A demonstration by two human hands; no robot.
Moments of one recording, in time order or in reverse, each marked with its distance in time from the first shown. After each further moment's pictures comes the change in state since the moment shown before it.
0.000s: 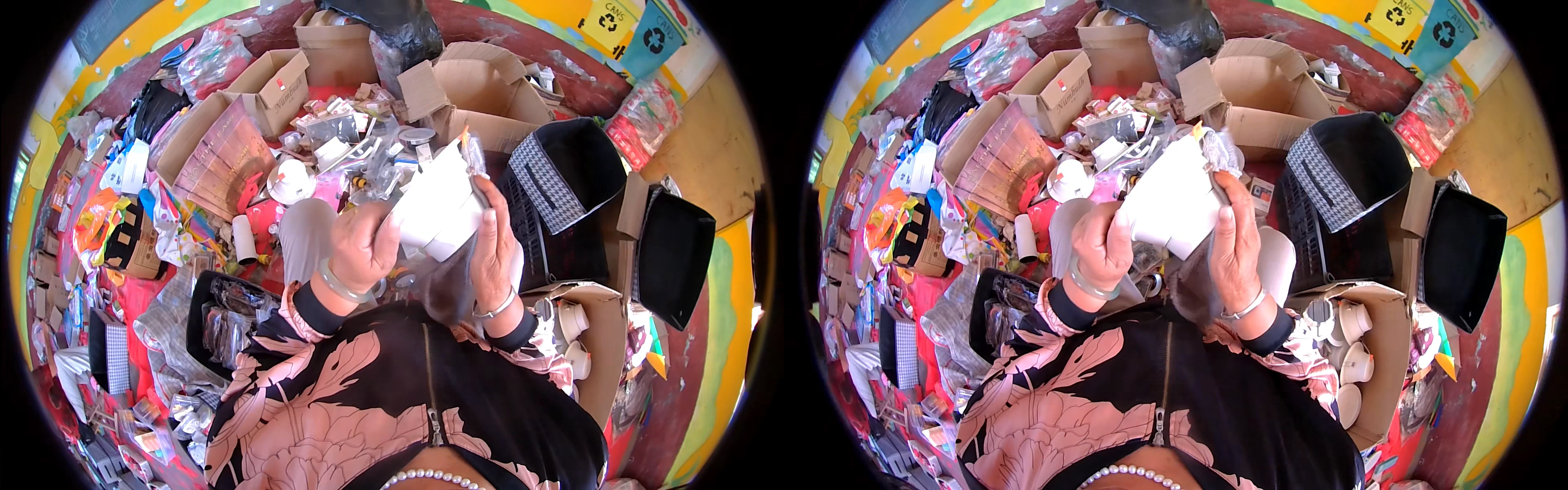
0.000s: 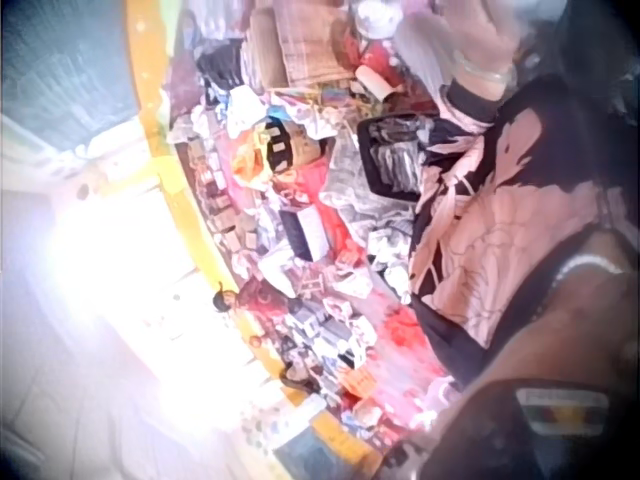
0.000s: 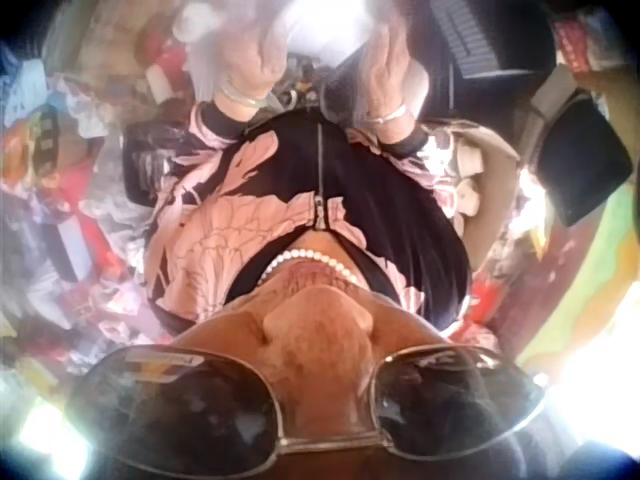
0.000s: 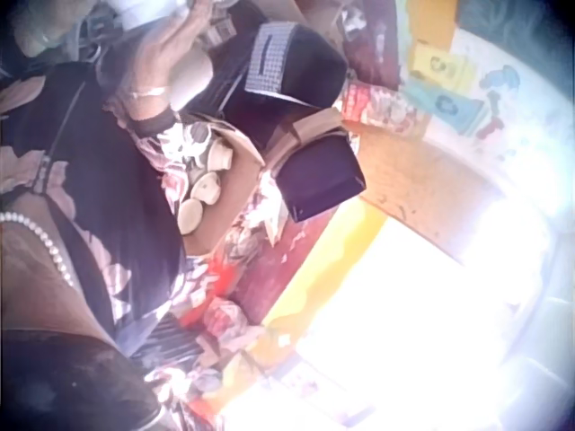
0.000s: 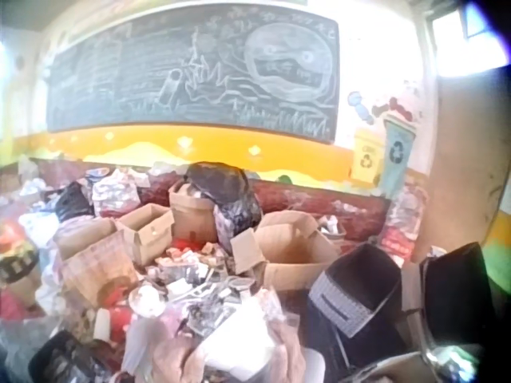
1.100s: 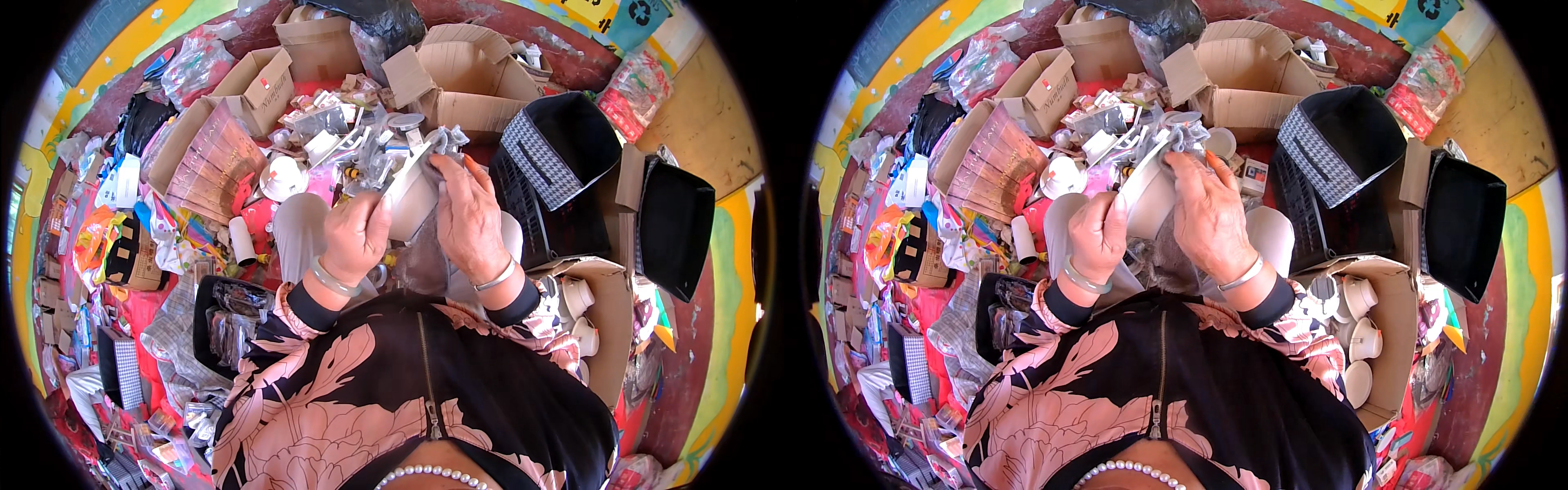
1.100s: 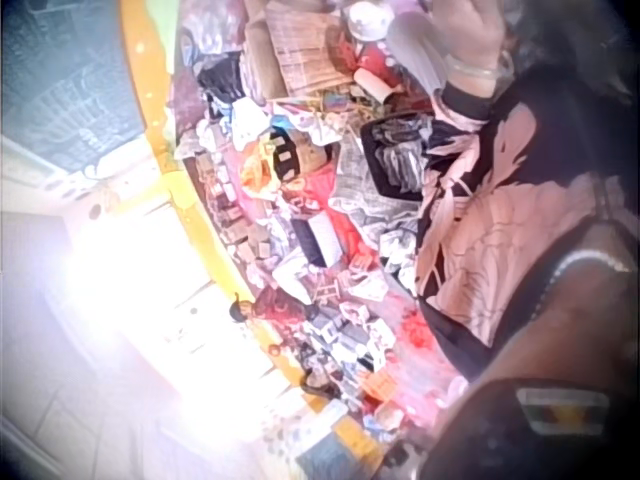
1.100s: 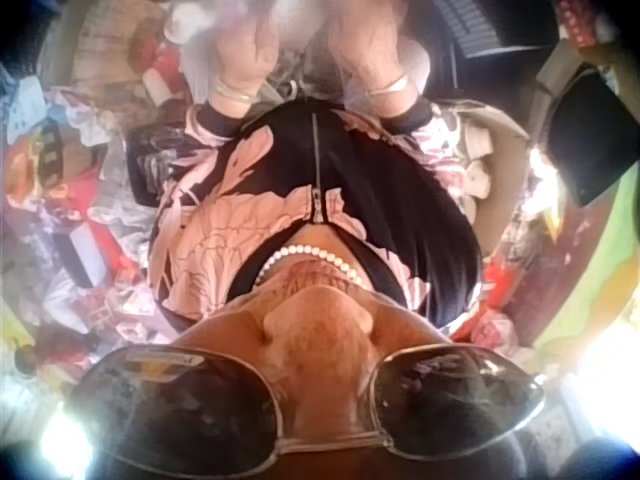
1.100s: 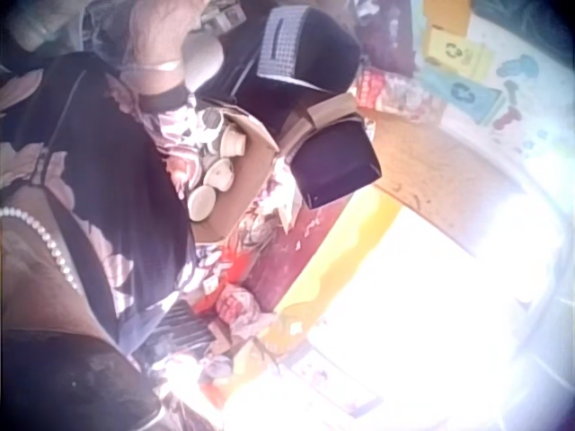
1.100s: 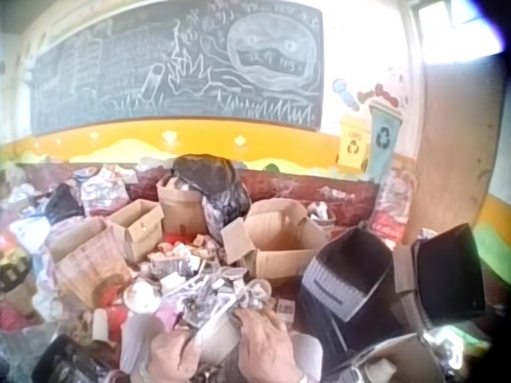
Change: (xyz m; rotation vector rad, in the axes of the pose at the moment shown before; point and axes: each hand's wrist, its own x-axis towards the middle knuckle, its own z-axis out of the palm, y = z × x) left_hand -0.013 -0.011 0.004 -0.001 -0.119 -0.041; right_hand 0.018 -0.019 0.011 -0.450 -0.136 -0.265
